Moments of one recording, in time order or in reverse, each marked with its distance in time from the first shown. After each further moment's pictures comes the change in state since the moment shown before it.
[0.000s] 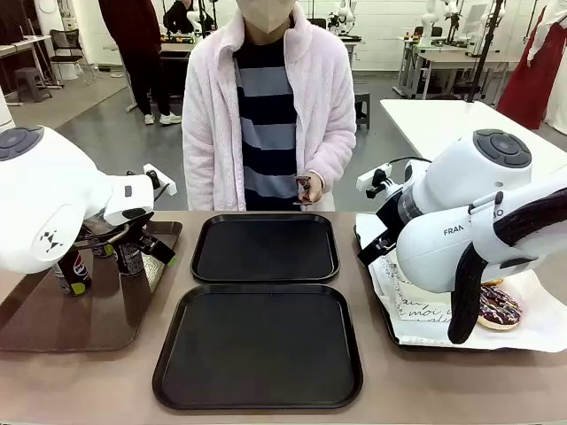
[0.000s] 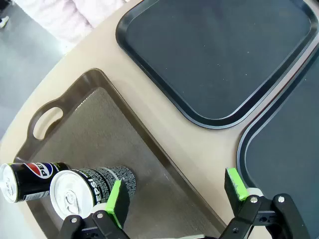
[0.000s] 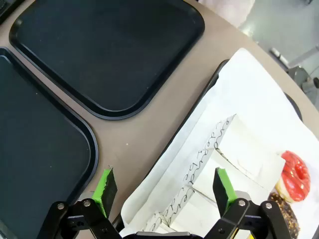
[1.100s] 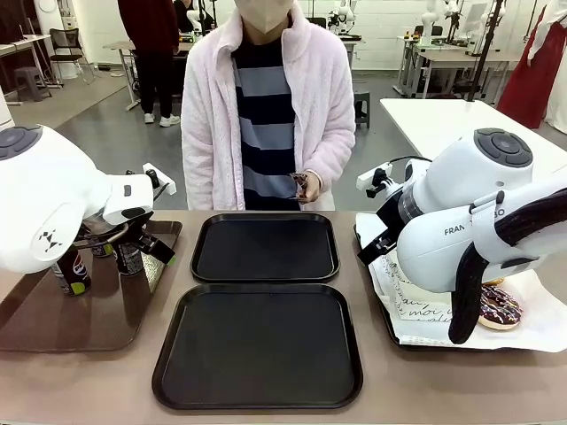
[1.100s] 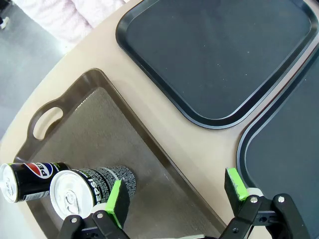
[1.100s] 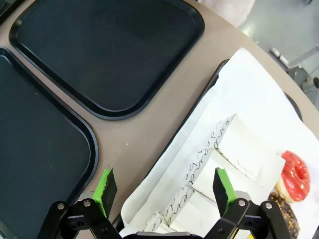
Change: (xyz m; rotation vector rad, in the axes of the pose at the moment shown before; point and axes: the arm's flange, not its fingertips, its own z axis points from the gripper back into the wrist) left arm 0.000 0.000 0.000 0.000 0.000 0.000; right arm 0.000 0.000 0.000 0.000 0.000 0.000
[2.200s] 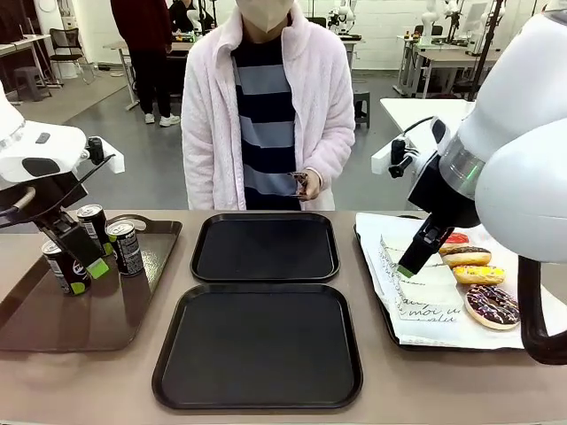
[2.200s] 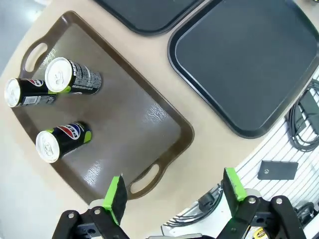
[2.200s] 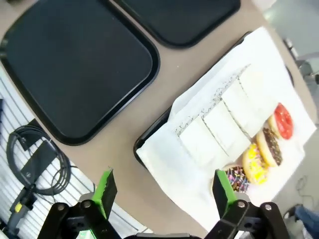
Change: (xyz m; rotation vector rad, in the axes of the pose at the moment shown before) left arm -0.031 -0.021 0.163 -0.130 0.263 -0.072; right arm -0.013 0.048 0.159 0.045 0.220 0.192
